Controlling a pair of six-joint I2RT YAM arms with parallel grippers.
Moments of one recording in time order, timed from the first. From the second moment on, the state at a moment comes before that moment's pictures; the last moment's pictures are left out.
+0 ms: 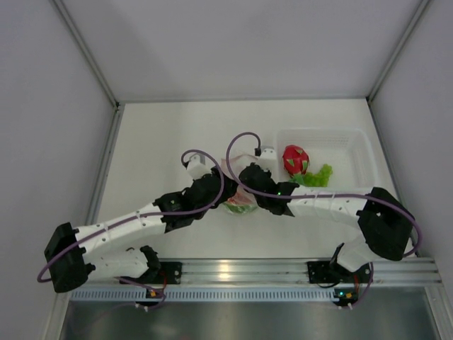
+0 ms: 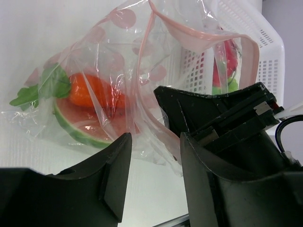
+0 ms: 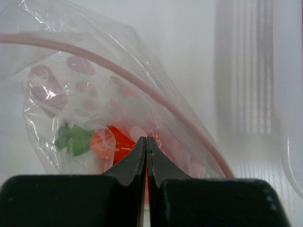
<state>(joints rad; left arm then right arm) -1.01 1.13 0.78 -0.23 -0.51 -1.16 0.99 1.50 0.90 -0.09 0.65 0.77</state>
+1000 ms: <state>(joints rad) -0.85 1.22 0.85 -0.20 -0.26 -1.09 1.00 1.41 0.81 0.05 0.55 0.57</state>
